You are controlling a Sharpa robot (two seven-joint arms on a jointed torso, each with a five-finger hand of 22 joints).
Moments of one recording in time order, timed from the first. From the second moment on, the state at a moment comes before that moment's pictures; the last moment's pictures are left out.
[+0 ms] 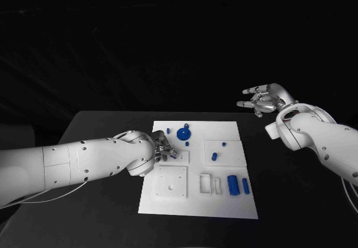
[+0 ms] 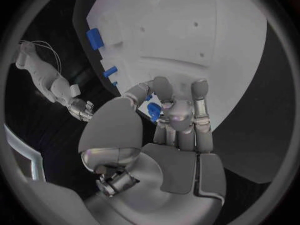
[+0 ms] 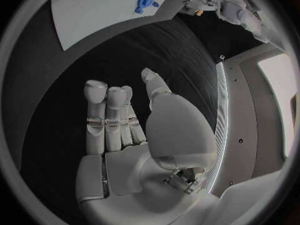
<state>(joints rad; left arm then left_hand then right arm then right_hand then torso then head) 1.29 -0.69 -0.24 1.48 -0.96 -0.34 -0.57 1.11 -0.14 0.49 -0.09 0.42 1.18 0.07 0.07 0.91 1.47 -0.08 0.67 0.44 1.40 -0.14 1.30 0.76 0.04 1.22 -0.14 0.63 1.28 1.02 -0.73 0.41 1.25 -1.13 -0.38 -0.07 1.33 -0.12 0.00 -0.05 0.42 0.88 0.13 0.06 0.06 1.07 0.02 0.92 0.76 1.36 -0.04 0.89 0.92 0.10 1.44 -0.07 0.60 1.31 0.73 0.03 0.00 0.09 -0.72</state>
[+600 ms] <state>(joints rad) 1.29 -0.68 -0.24 1.47 -0.96 -0.30 -0.57 1.09 -0.13 0.49 -0.09 0.42 1.18 0.07 0.06 0.94 1.48 -0.08 0.68 0.45 1.40 -0.13 1.31 0.77 0.04 1.23 -0.13 0.59 1.31 1.02 -0.73 0.41 1.25 -1.13 -0.38 -0.07 1.33 -0.12 0.01 -0.06 0.42 0.88 0.13 0.06 0.06 1.07 0.02 0.92 0.76 1.36 -0.04 0.89 0.92 0.10 1.44 -0.07 0.60 1.31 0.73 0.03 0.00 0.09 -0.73</state>
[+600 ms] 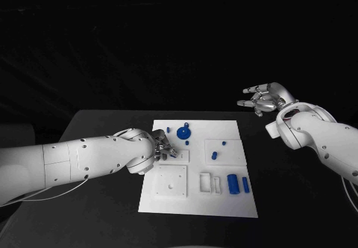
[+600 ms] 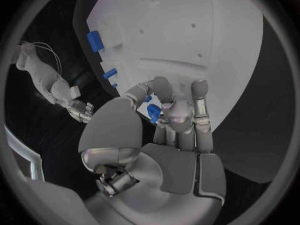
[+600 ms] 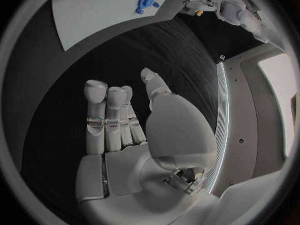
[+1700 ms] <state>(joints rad) 1.29 -0.66 -0.24 1.43 -0.96 -0.26 -0.57 1.05 -0.08 0.50 -0.14 0.41 1.19 0.07 0.07 1.02 1.48 -0.07 0.73 0.47 1.41 -0.13 1.33 0.83 0.05 1.24 -0.11 0.59 1.31 1.02 -0.73 0.41 1.24 -1.12 -0.37 -0.08 1.33 -0.12 0.02 -0.07 0.44 0.88 0.13 0.06 0.06 1.07 0.02 0.92 0.76 1.35 -0.05 0.89 0.92 0.10 1.44 -0.07 0.60 1.31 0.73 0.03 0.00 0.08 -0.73</state>
